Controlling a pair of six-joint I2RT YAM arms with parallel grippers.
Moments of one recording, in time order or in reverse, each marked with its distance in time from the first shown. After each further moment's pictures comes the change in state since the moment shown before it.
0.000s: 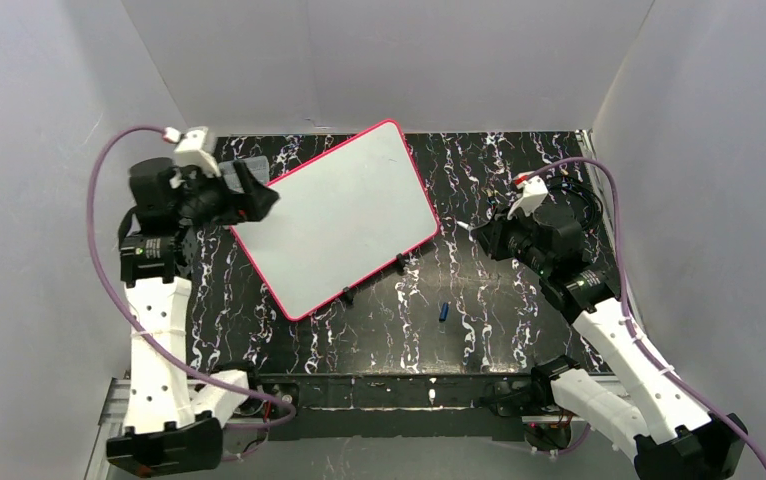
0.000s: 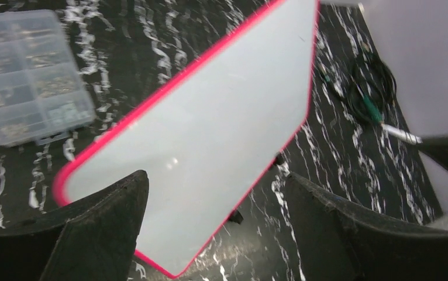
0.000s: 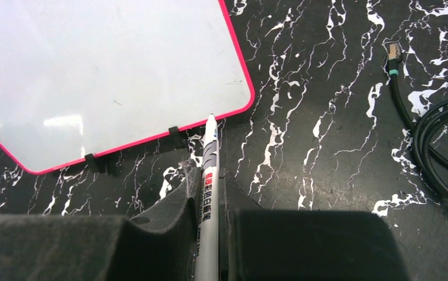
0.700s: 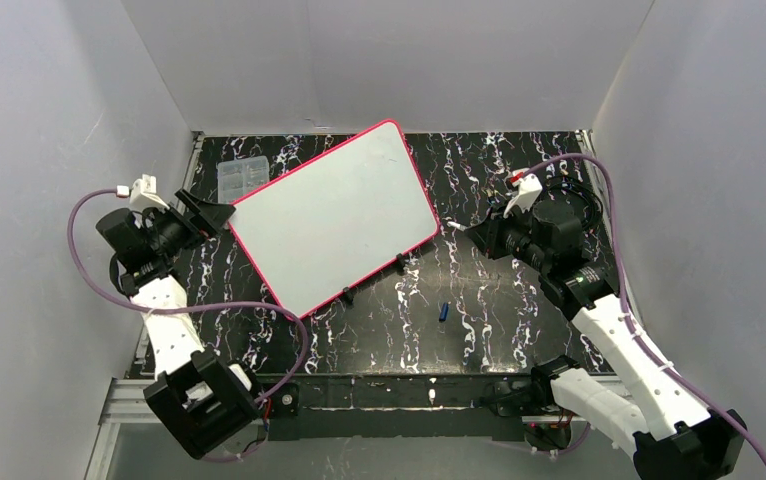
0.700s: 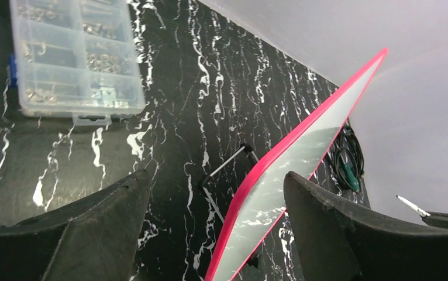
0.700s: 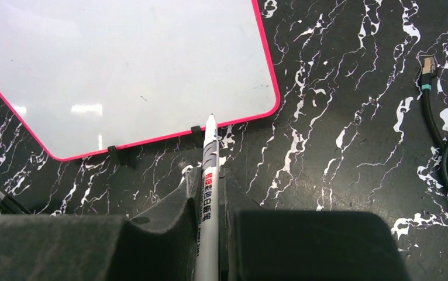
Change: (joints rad) left arm 0.589 0.050 -0.512 0.588 0.406 -0.231; right arm 0.000 0.022 0.019 0.014 -0.100 -0.006
